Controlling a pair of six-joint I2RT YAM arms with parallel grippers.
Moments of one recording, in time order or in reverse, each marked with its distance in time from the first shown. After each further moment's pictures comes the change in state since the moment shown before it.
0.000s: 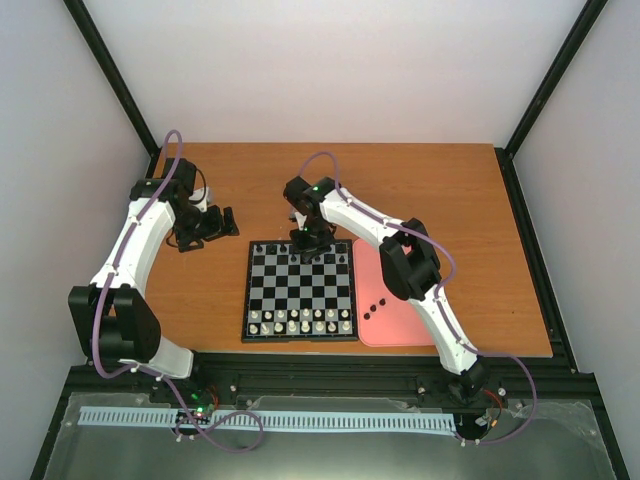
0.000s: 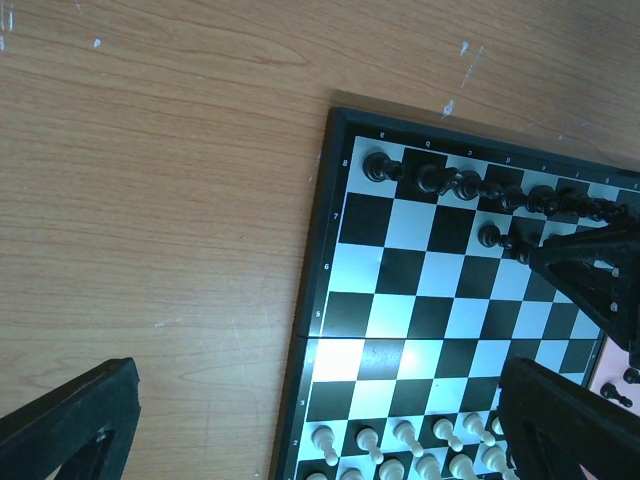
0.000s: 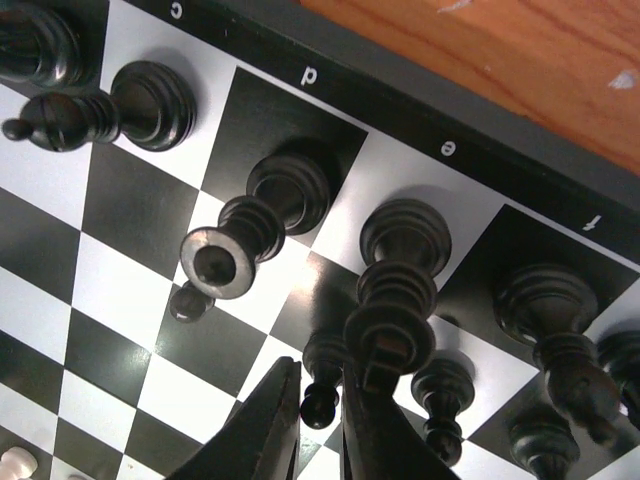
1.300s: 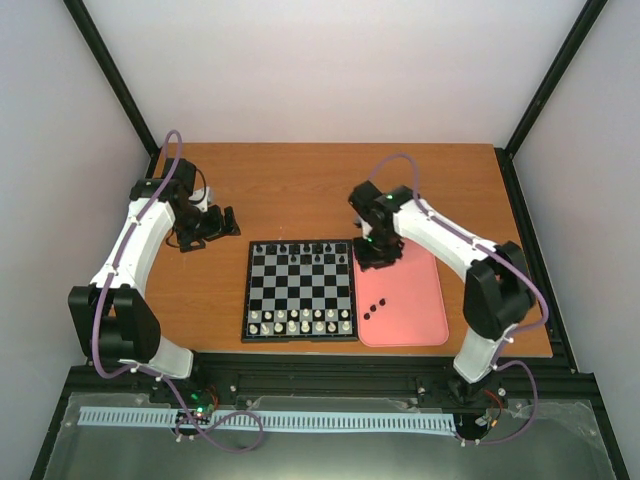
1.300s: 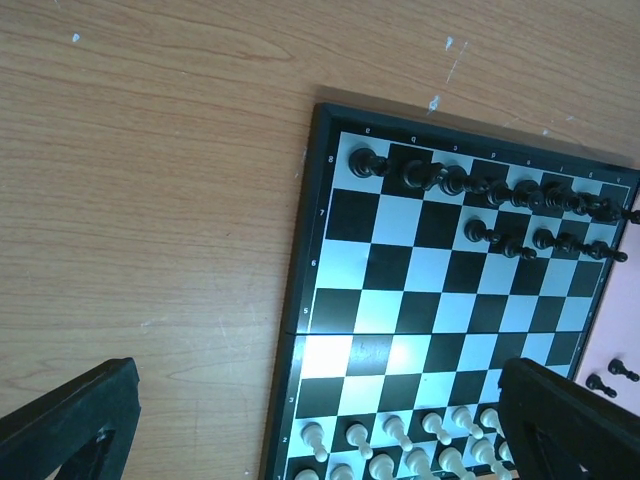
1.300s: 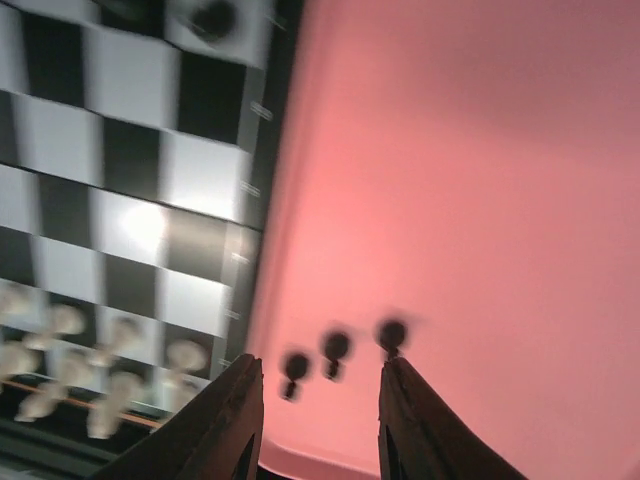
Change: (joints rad) left arm 0.000 0.000 0.000 0.001 0.024 0.001; right arm -0.126 -0.609 -0.643 0.048 0.114 0.043
